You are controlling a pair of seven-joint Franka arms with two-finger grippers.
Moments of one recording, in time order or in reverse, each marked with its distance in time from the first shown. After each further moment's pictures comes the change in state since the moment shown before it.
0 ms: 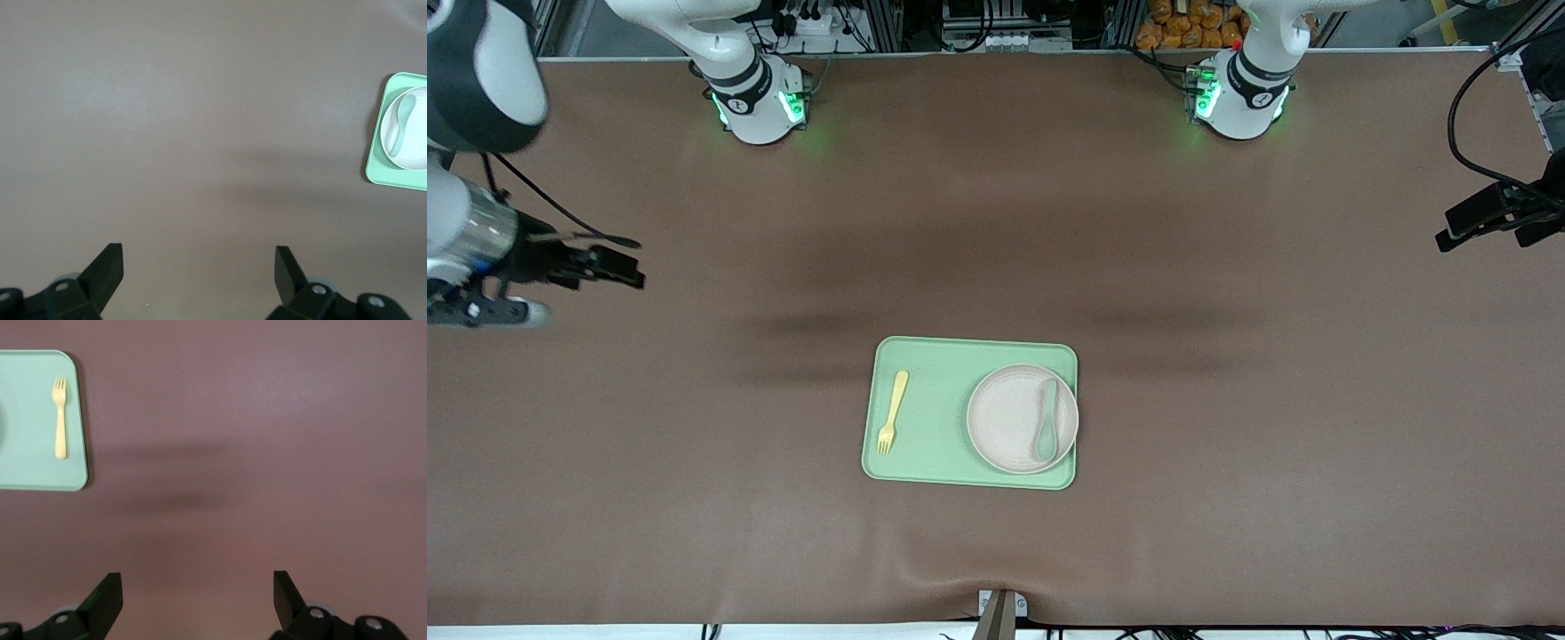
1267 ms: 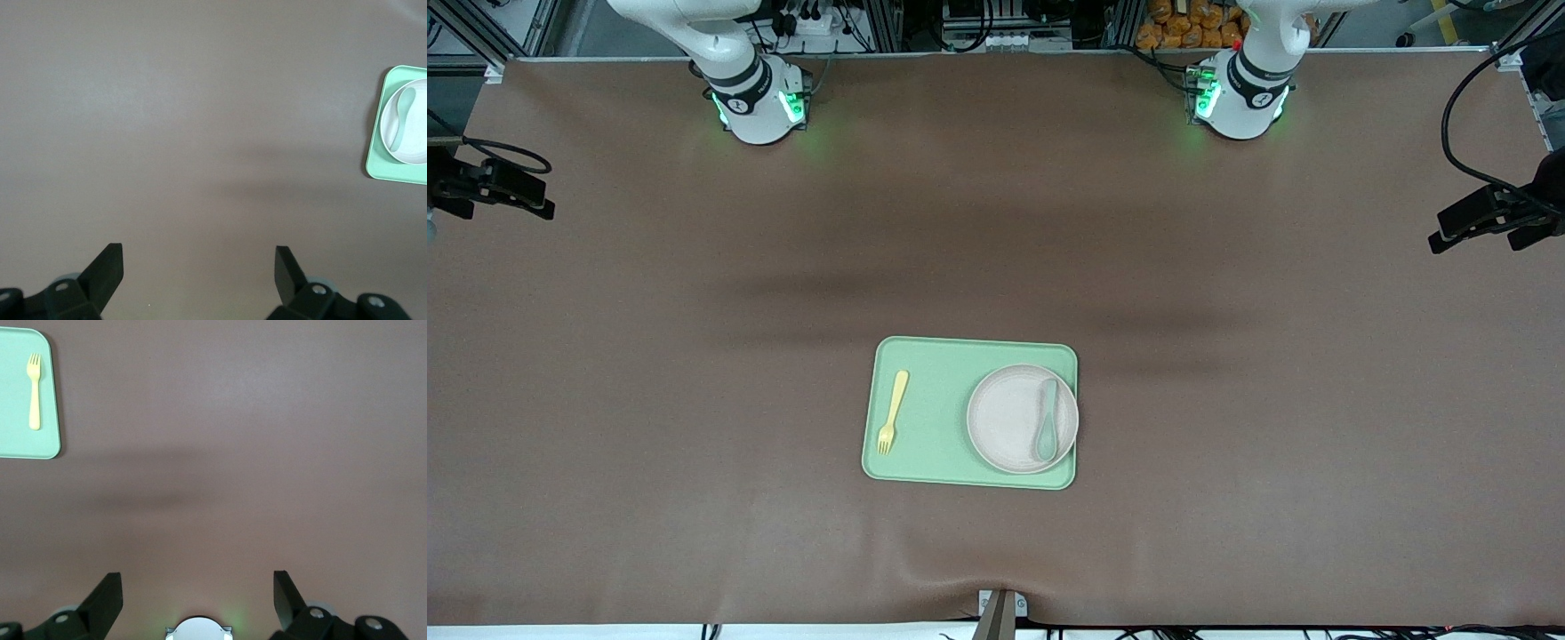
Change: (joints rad) left arm -0.002 0.004 -0.006 -0.006 0.000 0.004 0.017; right arm -0.033 -0.042 0.013 0.171 -0.109 -0.215 -0.055
